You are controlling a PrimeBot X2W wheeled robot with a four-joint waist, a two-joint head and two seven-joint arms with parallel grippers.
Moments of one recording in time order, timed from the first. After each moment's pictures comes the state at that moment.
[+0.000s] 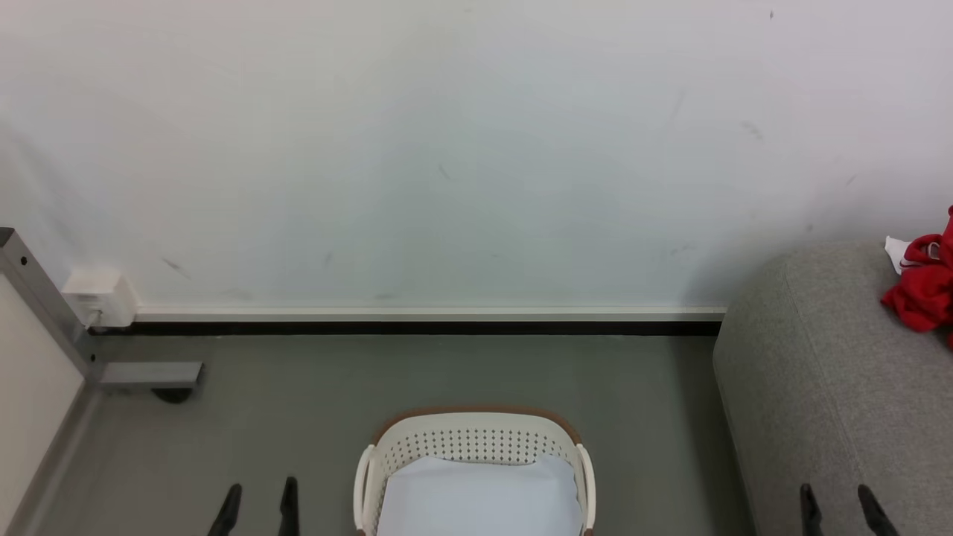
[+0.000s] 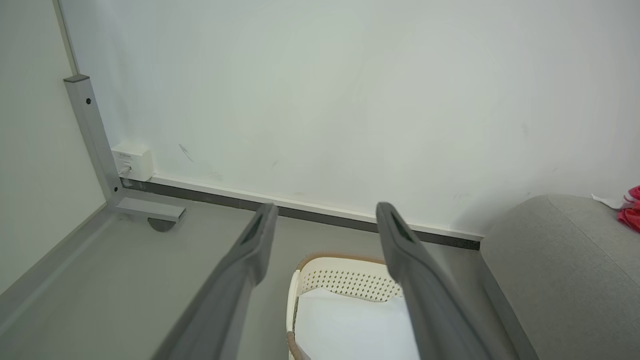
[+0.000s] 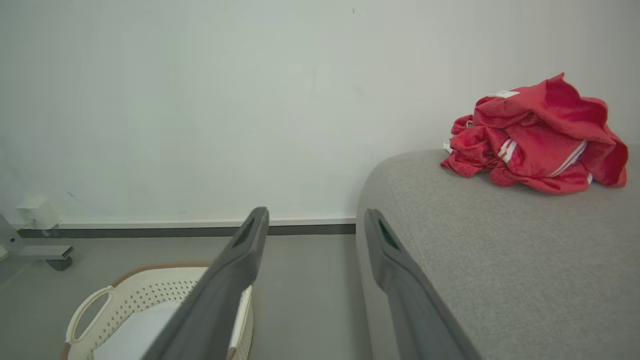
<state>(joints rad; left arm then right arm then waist) 0.09 0.16 -0.13 0.18 -0.36 0.05 -0.26 0.10 -0.06 -0.08 0.23 0.20 0.13 -0.24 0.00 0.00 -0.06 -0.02</state>
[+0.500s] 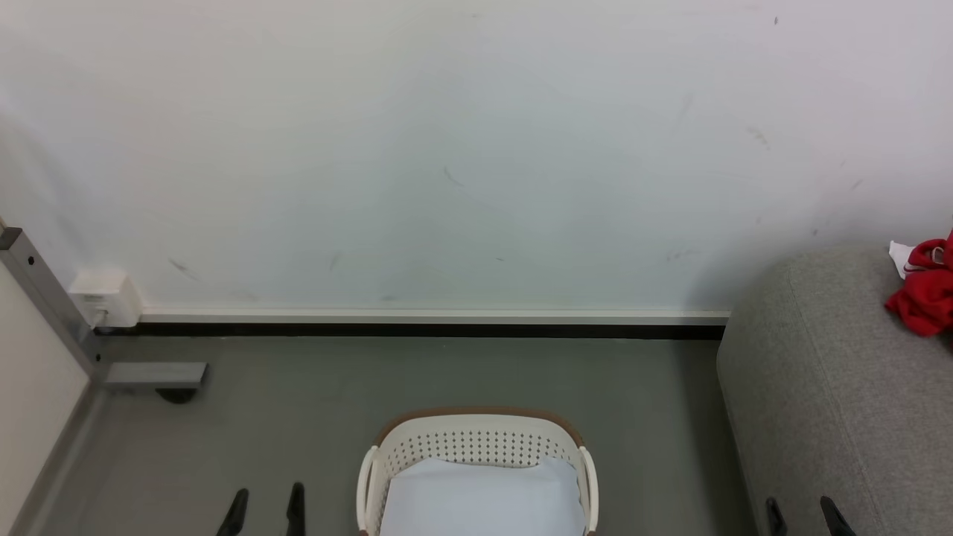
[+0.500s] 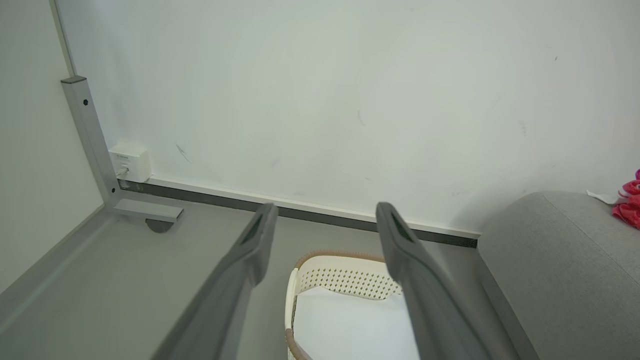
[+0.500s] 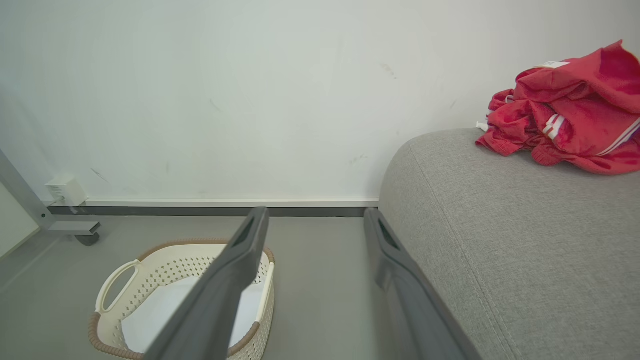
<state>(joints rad) 0.11 0.08 -0.06 0.20 -0.26 -0.02 -0.26 0.09 -0.05 -0.01 0.33 0.20 0.13 -0.26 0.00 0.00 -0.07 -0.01</state>
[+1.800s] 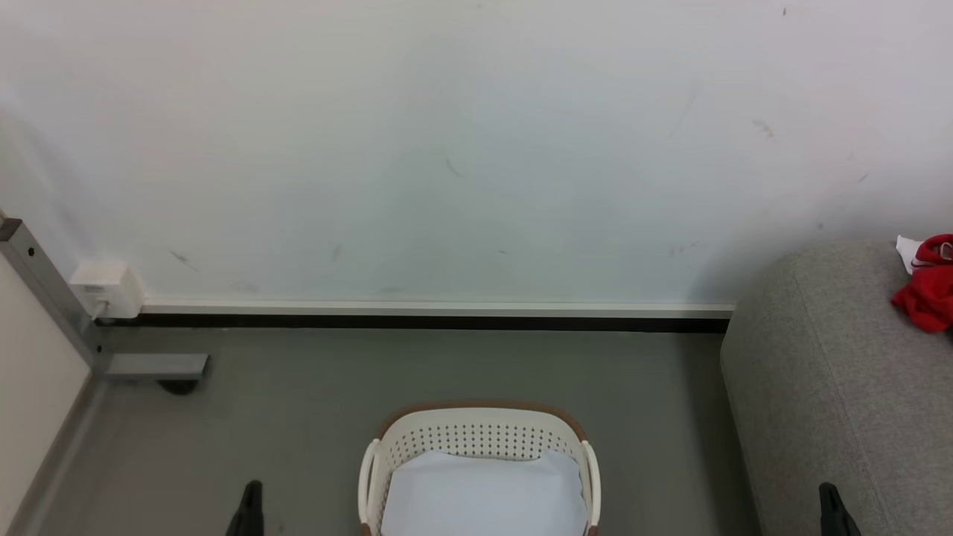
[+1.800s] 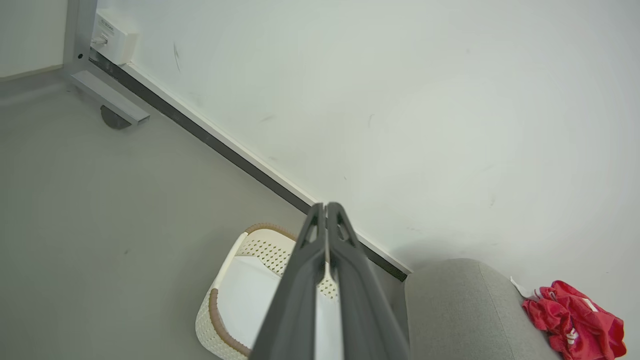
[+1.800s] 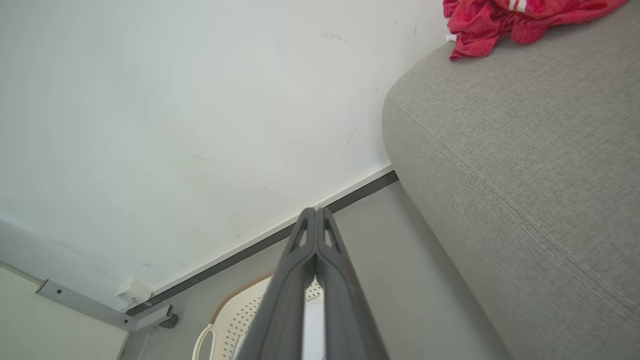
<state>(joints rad) 0.06 0.06 0.01 0.25 -0.72 -0.07 -0.13 0.05 -0.04 -0.04 0.32 0.69 0.13 -0.13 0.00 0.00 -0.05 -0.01</state>
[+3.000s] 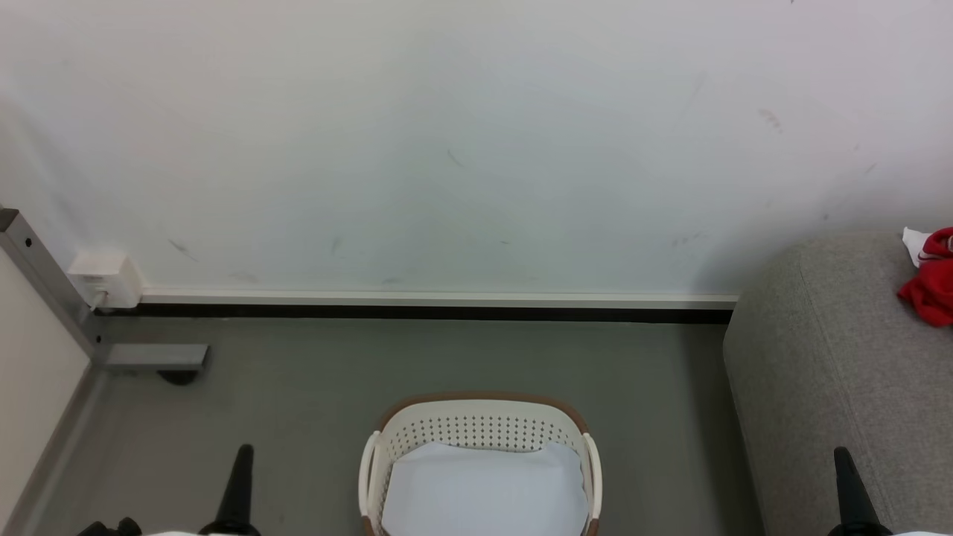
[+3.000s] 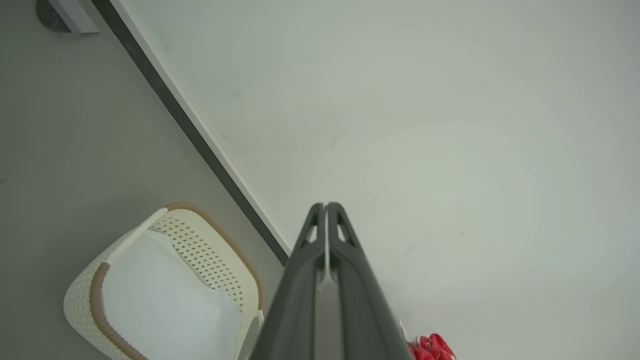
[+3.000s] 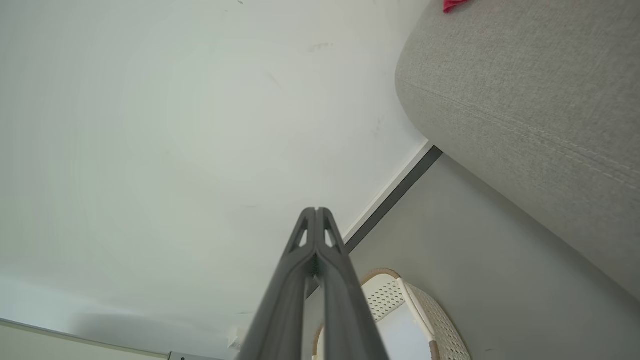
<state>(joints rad) -0.02 0.05 0.06 0.25 -1.14 -0.10 -0.02 -0.02 -0.04 -0.07 0.29 1.13 0.13 -0.02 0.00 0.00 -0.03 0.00</state>
